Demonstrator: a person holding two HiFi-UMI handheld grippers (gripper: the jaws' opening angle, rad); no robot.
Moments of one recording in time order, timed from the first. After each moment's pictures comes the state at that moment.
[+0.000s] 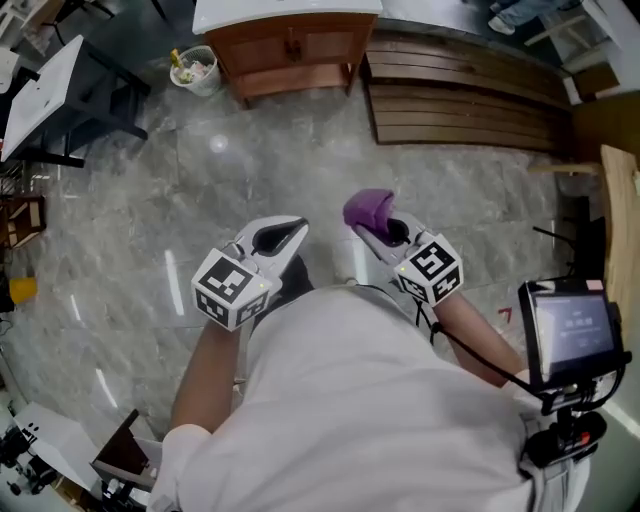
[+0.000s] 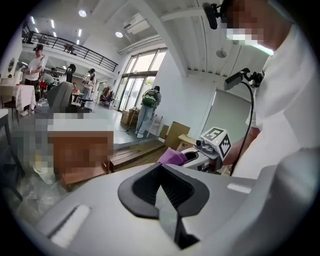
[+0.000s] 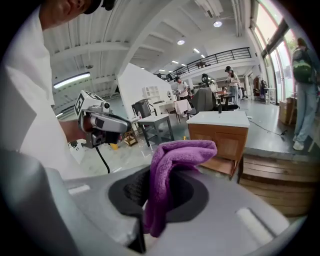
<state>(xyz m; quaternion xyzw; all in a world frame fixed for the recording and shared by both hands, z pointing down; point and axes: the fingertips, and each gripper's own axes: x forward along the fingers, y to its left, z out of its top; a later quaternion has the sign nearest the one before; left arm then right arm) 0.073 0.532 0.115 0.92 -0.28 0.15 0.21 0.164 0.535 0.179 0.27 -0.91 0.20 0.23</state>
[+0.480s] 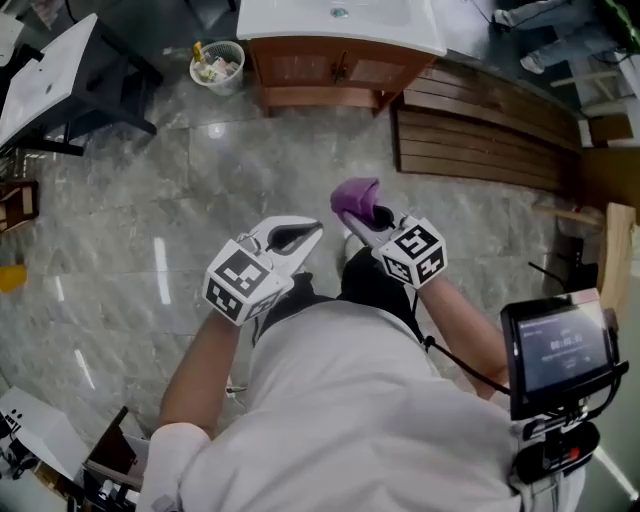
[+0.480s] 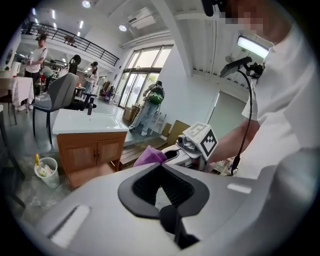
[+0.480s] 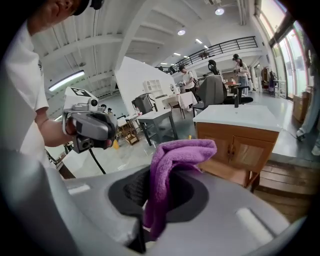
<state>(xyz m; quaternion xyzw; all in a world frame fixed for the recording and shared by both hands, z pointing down) -0.051 0.358 0.153 0.92 -0.26 0.16 0.24 -0.004 0.326 0.229 0.23 -0.91 0.22 0.25</state>
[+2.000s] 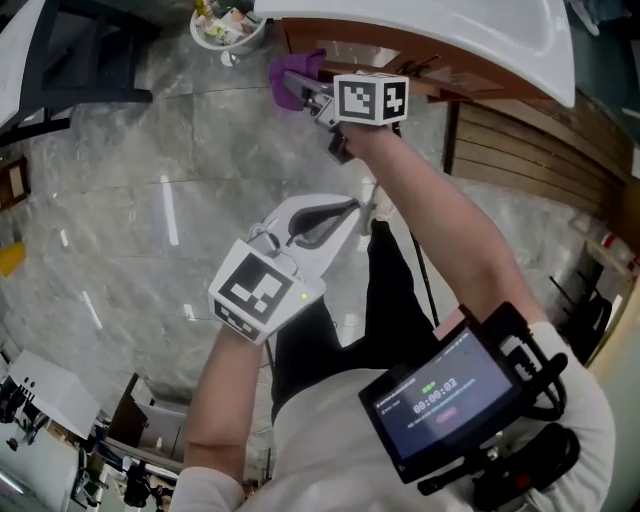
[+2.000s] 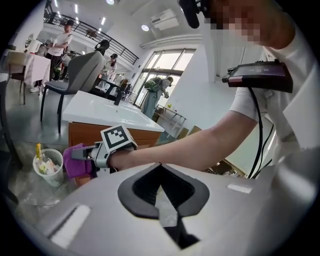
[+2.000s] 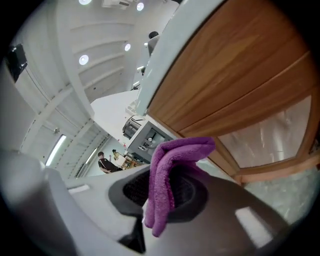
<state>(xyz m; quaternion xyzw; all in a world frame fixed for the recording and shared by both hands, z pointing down) -0.127 0.080 0.315 0.90 -0.31 0.13 0.29 -0.255 -0.095 0.473 0.18 -0.85 0.48 0.09</state>
